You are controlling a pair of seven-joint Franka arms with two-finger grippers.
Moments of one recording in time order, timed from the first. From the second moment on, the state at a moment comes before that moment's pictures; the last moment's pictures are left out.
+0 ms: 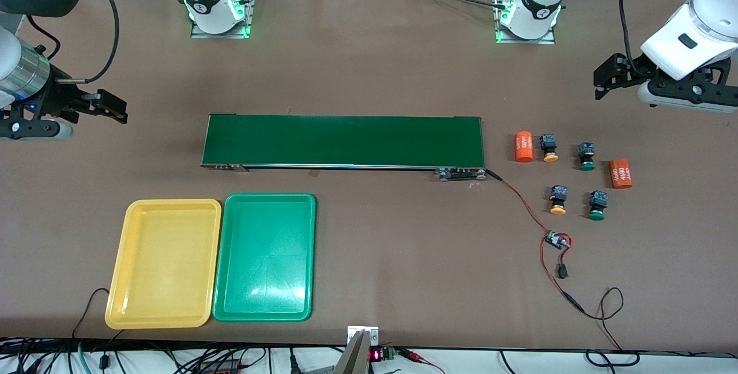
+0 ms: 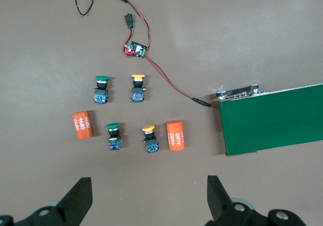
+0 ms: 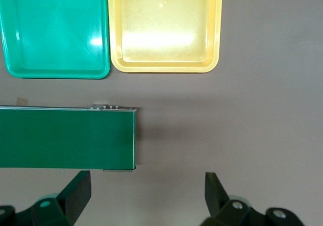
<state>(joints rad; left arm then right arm) -0.05 -0.03 -0.07 -1.63 0.04 1.59 0.04 -0.02 0.06 0.07 -1.66 -0.05 1.67 0.03</state>
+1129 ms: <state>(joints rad) -0.05 -0.03 -0.07 -1.62 0.04 1.56 0.04 -0.02 0.09 0.07 -1.61 -0.05 1.67 0.03</state>
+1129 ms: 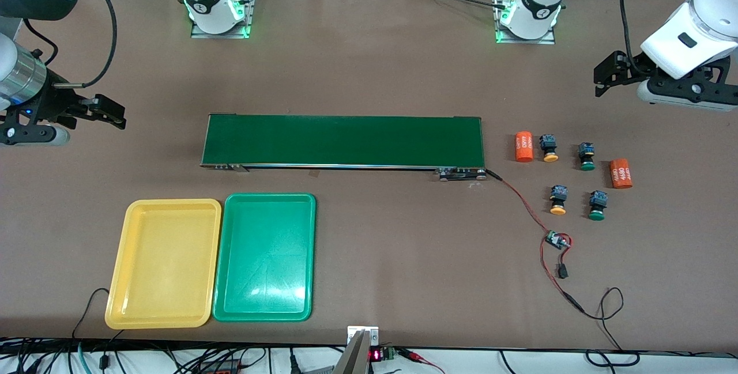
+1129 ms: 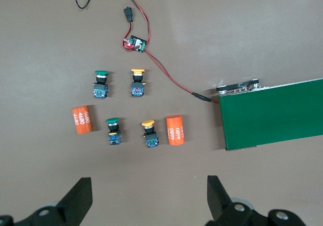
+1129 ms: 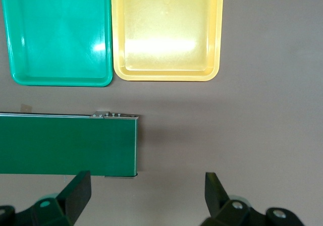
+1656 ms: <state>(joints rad) -0.05 0.00 -0.07 -1.62 0.04 1.51 0.04 -0.02 0.09 0.07 -1.61 -0.05 1.67 0.03</state>
